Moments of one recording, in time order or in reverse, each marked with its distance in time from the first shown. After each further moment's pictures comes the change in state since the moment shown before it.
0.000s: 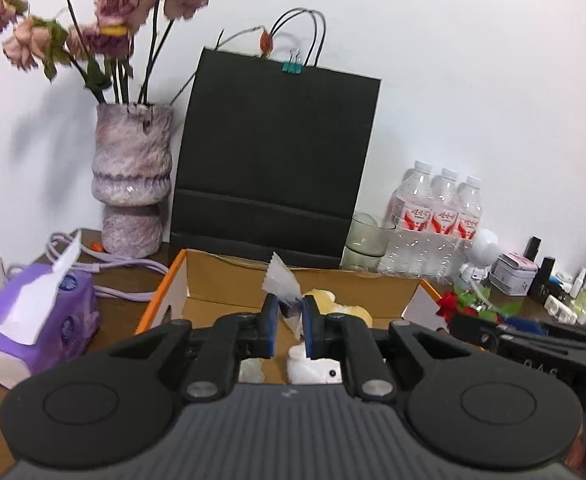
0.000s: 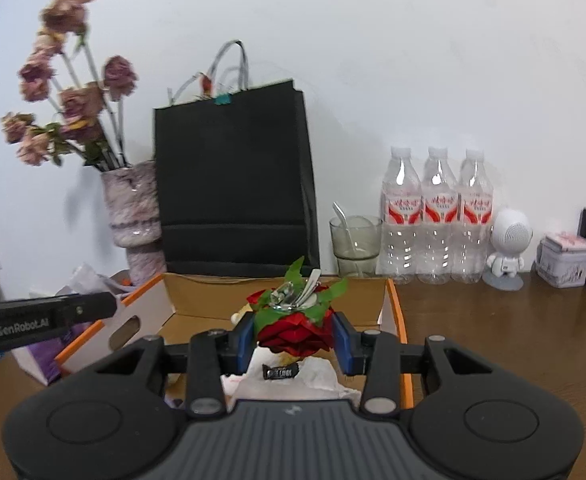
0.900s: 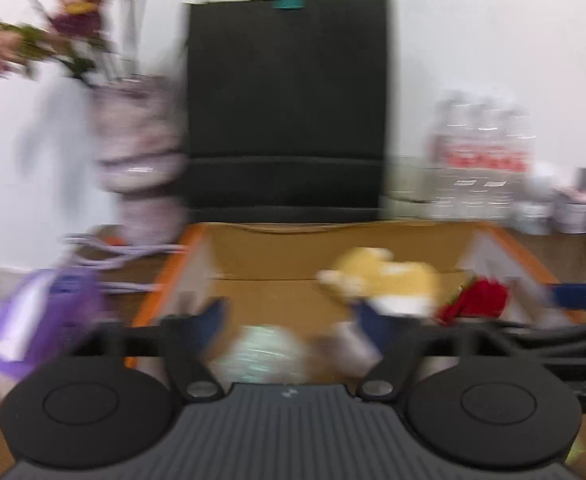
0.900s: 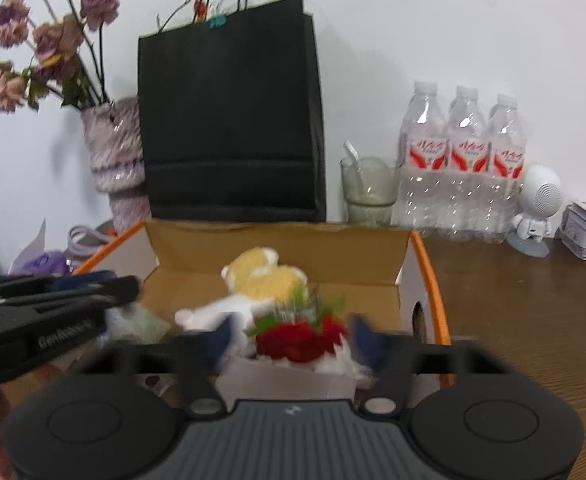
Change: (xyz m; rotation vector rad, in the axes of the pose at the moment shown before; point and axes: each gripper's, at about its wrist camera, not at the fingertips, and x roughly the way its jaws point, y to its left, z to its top) left arm 0.056 -0.012 -0.018 0.165 0.082 0.230; right arm 0.061 0.007 -0.010 -0.041 0.171 -0.014
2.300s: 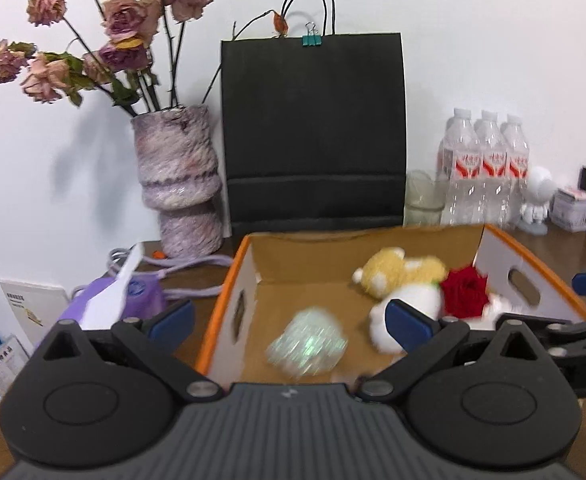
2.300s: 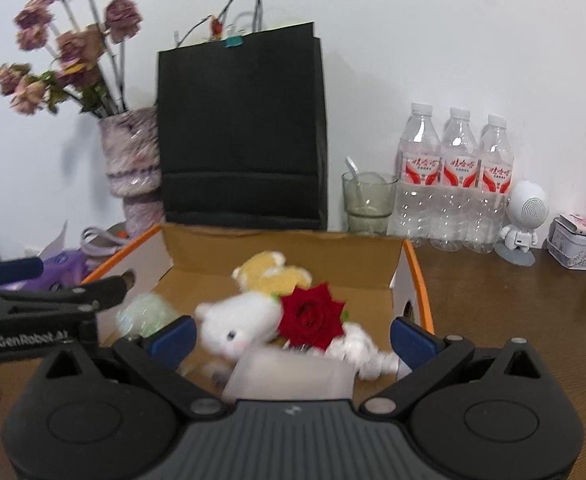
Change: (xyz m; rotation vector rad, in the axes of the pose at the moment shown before) left arm -0.061 0.033 -0.016 0.033 -0.046 -0.024; right arm -0.046 0.013 -0.016 -0.034 -0.042 0.007
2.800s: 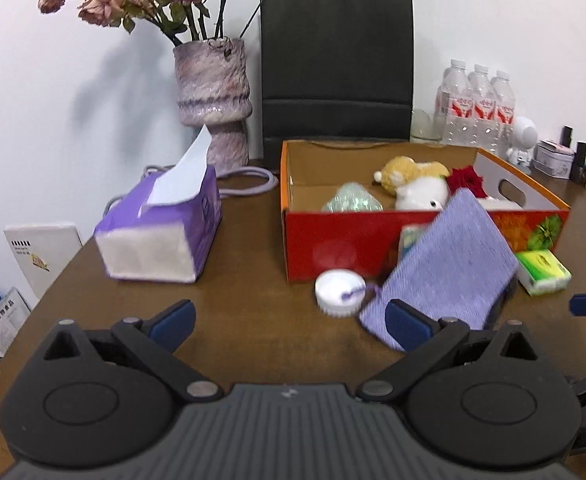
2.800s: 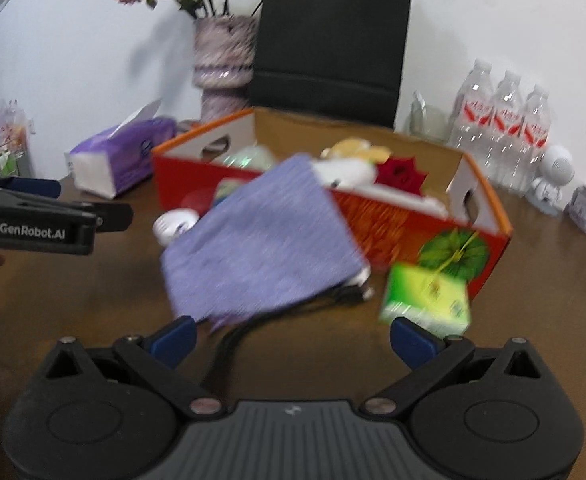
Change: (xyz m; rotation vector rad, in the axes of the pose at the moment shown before) left arm -0.063 0.063 -0.077 -0.023 0.123 -0.064; right arm -0.059 0.077 -0.094 -0.132 0.174 0.049
